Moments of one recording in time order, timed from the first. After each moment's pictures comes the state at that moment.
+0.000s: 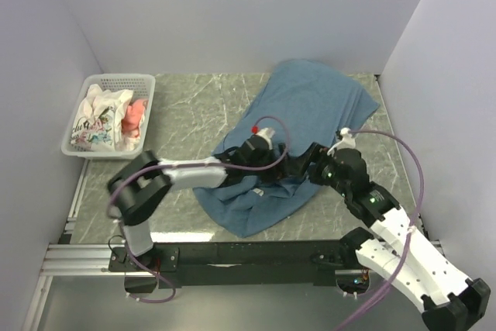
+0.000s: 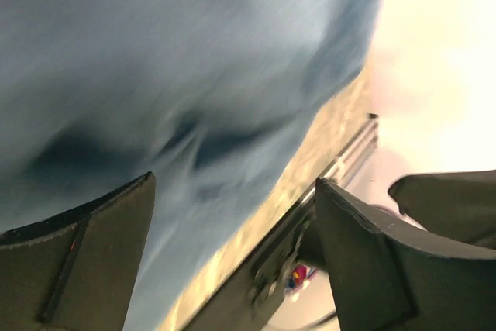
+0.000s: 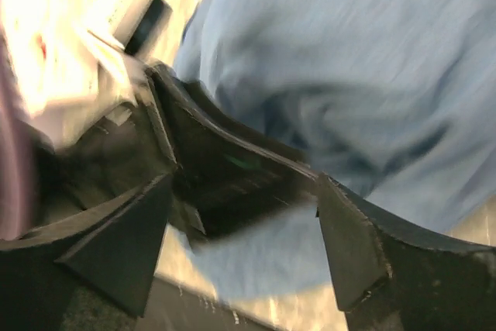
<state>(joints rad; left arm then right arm) -0.95 1.85 1.11 0.22 0.19 -1.06 0.49 0.71 0.61 -0.40 0.04 0.77</state>
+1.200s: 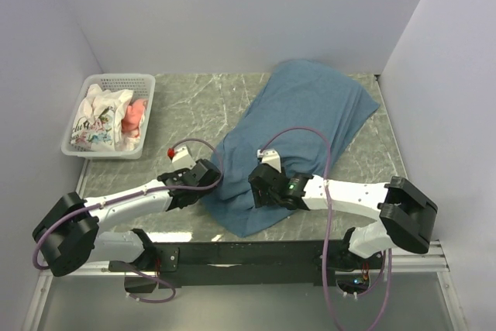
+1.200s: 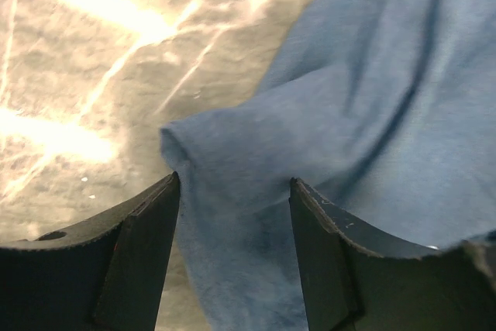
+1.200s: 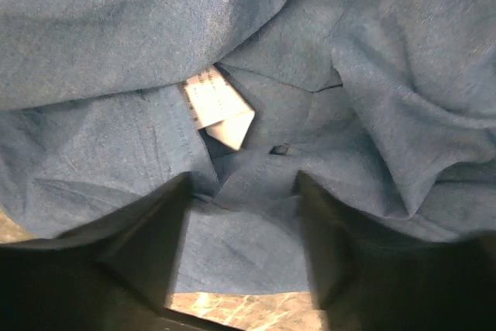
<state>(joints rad) -0.84 1.23 0.61 -0.43 -0.54 -1.23 1.05 1.40 0.78 -0.43 0.37 0.69</state>
